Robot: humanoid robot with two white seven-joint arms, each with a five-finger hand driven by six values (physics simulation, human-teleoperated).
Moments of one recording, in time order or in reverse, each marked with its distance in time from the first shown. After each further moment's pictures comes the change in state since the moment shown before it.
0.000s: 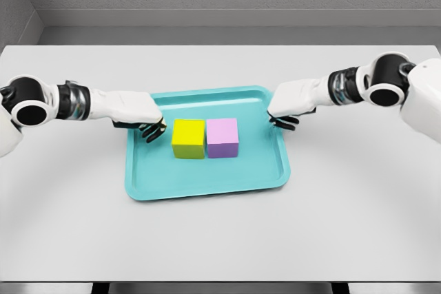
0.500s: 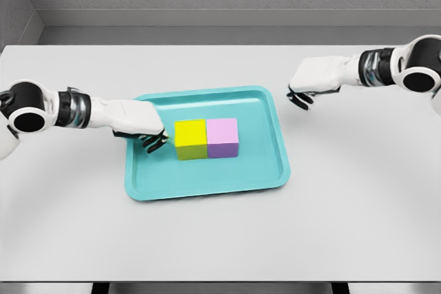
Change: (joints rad) left arm -0.017 0.056 -0.043 -0.075 0.015 0.000 0.000; right arm 0.017 -0.066 -0.150 0.000 -0.008 0.000 0.000
